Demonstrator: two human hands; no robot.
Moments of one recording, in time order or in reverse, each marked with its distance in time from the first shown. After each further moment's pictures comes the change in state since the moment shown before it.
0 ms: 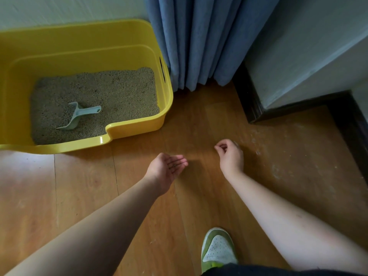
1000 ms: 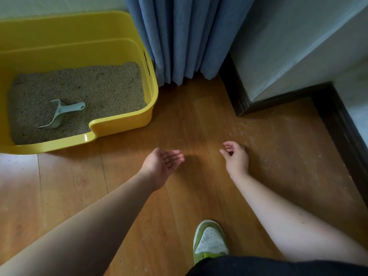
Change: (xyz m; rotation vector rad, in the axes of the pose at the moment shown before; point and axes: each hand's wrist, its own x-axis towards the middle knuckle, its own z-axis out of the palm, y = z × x) left_hand 0.003 -0.008 0.010 0.037 -0.047 -0.042; right_hand -0.008 0.049 -0.026 0.138 0.002 0.152
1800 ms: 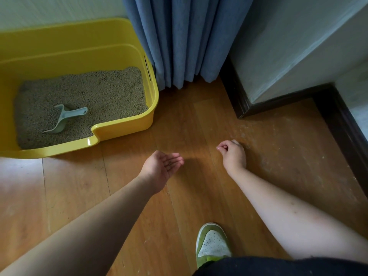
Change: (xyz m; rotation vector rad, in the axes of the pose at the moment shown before) left_hand -0.004 0.003 -0.003 0.021 0.005 0.012; right_hand 0.016 -0.012 0.008 -0.237 -0.022 -0.111
